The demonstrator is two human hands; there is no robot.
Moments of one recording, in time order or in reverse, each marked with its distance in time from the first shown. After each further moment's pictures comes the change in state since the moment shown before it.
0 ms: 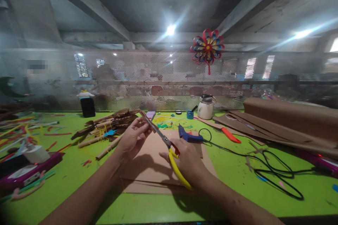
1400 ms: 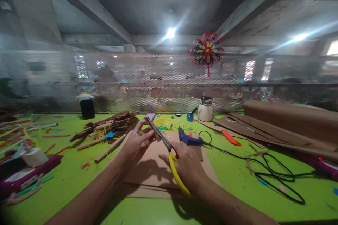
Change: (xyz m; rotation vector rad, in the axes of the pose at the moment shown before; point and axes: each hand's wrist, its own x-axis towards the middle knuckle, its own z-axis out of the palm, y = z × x) left_hand -0.007 -0.007 0.008 0.031 -0.102 -0.037; right_hand -0.003 0.006 0.011 -0.024 0.045 0.005
